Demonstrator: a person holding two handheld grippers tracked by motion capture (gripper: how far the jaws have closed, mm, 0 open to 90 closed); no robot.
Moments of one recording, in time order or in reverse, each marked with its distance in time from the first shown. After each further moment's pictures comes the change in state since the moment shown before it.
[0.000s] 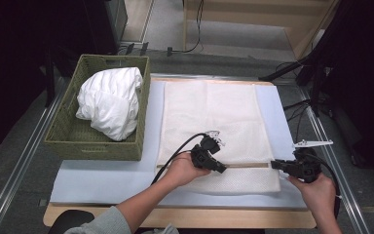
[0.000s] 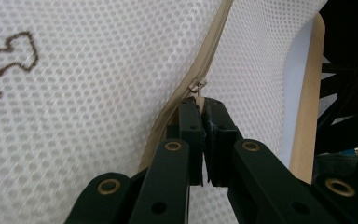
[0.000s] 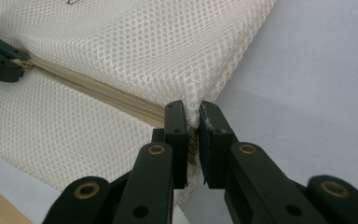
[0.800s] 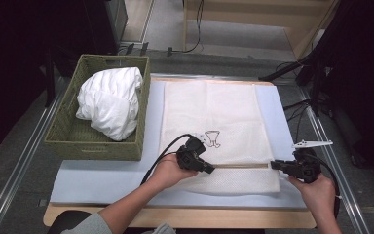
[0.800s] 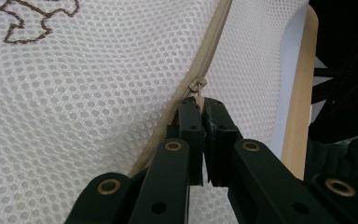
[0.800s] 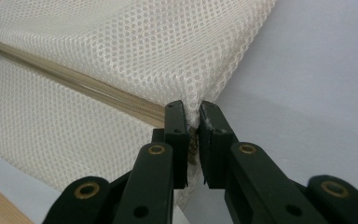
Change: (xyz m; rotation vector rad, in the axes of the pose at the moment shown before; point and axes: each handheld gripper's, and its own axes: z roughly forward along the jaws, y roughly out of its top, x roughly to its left) left arm 0.008 -0.026 -0.026 -0.037 -0.004 -0.012; right arm 0.000 -0.001 0.001 0.000 0.007 -0.003
